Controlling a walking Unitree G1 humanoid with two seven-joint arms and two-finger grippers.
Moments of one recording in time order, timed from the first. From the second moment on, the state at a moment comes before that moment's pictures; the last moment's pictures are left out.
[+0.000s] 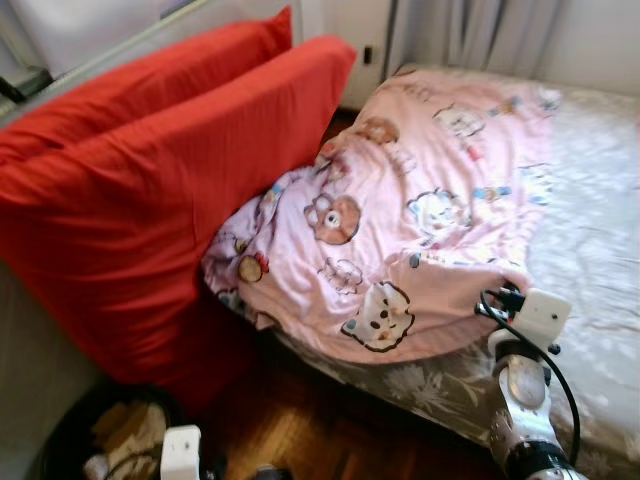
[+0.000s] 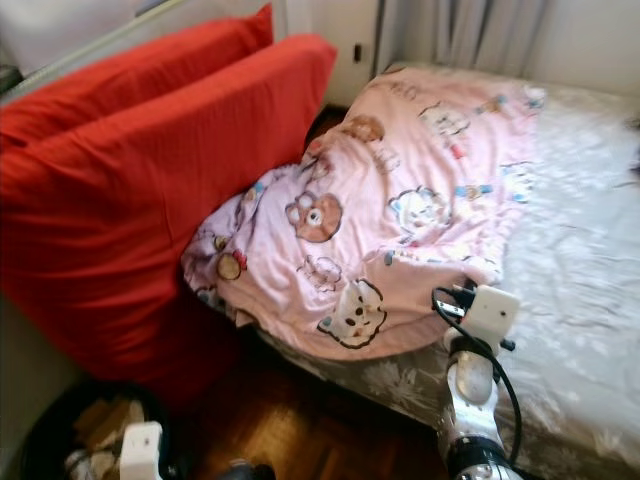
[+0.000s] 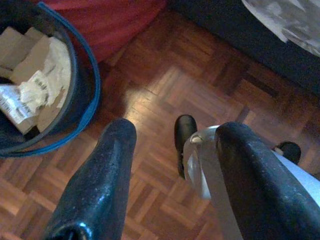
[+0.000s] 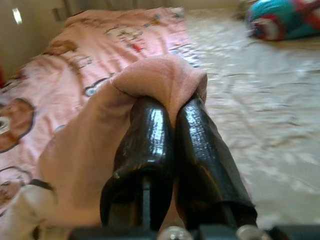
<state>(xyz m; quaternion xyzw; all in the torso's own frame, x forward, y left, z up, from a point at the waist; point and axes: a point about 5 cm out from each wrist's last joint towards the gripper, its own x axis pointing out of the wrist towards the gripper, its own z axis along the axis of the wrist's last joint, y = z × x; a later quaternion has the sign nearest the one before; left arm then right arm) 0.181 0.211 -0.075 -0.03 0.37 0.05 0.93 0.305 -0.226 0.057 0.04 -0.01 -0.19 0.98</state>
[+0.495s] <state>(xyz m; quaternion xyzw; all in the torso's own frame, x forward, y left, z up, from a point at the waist) 0.184 0.208 -0.074 -0.02 0.37 0.04 0.93 0.298 -0.229 0.047 0.06 0.02 -0.22 0.97</state>
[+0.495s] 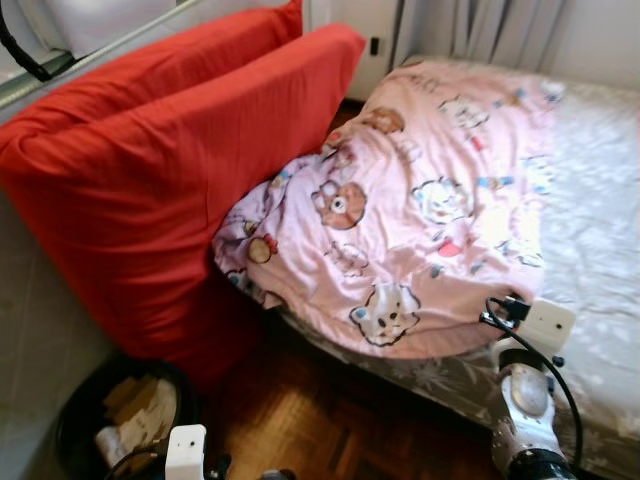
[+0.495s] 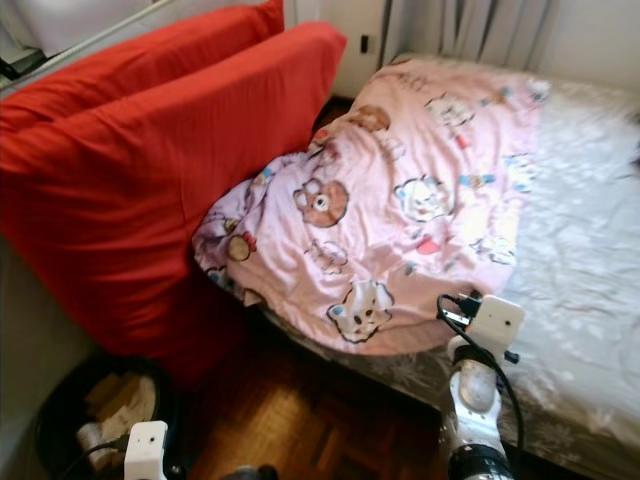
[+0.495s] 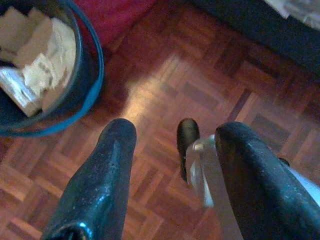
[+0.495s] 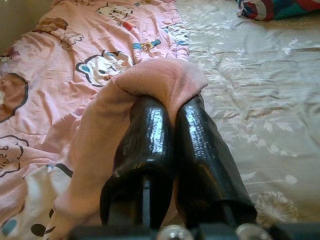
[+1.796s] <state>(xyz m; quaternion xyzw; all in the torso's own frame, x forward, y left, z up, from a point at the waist) 0.187 0.208 -0.072 -0.01 0.36 0.03 0.93 0.214 -0.267 -0.046 0.23 0.30 -0.37 0.85</state>
